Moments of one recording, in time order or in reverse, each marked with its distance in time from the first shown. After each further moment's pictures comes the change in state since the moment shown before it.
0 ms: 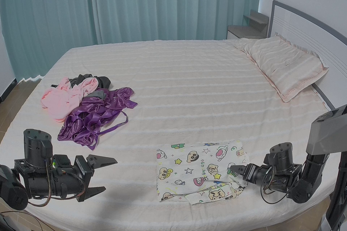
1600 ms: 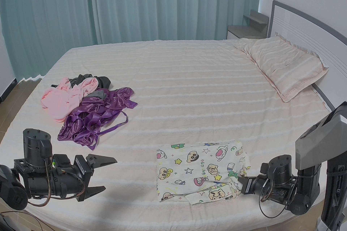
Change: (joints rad) left arm 0.000 -0.004 -0.001 0.000 0.000 0.000; right arm 0.063 0.118 0.140 -0.304 -0.069 -0.238
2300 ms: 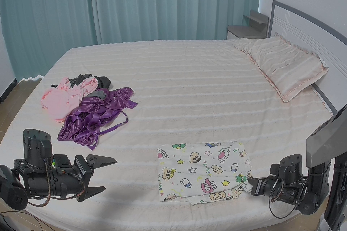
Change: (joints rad) left arm 0.000 0.000 0.002 0.000 0.001 0.000; right arm -0.057 -0.064 0.100 0.002 0.020 -0.031
